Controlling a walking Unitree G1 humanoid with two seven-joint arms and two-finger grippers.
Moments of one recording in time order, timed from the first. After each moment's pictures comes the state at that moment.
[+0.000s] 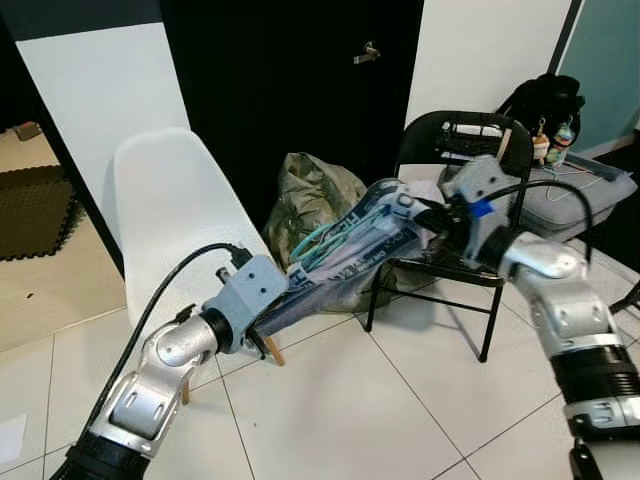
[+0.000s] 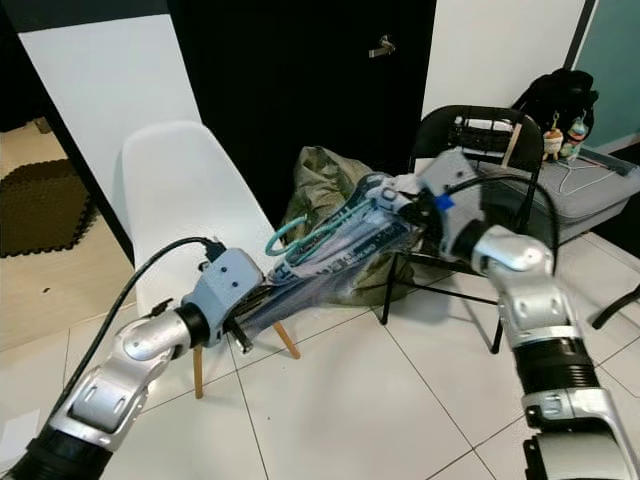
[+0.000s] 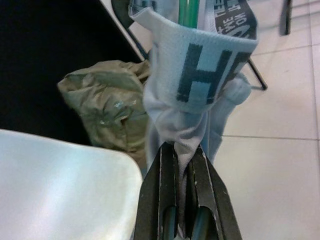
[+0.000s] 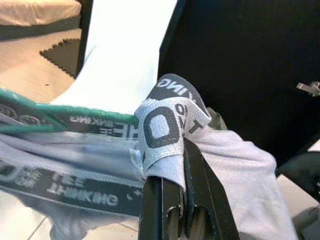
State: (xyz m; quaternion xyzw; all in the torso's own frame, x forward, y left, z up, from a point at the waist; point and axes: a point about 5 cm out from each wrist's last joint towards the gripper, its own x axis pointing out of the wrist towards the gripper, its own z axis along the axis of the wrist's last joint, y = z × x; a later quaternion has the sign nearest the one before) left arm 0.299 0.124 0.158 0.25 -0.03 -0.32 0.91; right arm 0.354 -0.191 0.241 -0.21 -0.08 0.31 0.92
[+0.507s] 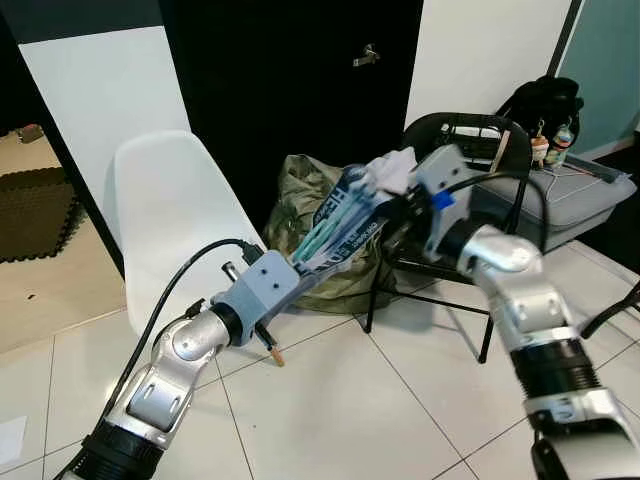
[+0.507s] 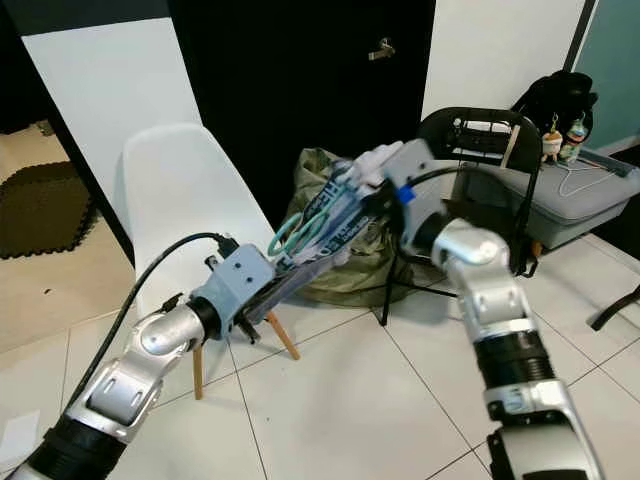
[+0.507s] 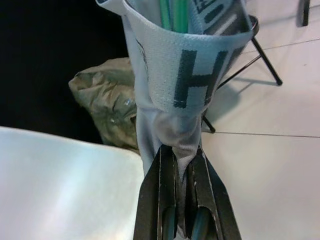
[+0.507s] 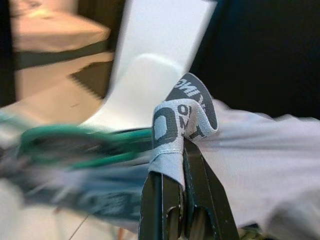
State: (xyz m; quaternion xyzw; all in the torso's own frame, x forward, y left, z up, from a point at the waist) left arm 0.306 0.114 0.156 0.27 -0.03 -0.30 0.91; right arm 0.347 -0.142 0.229 -0.18 -0.09 0.39 0.90
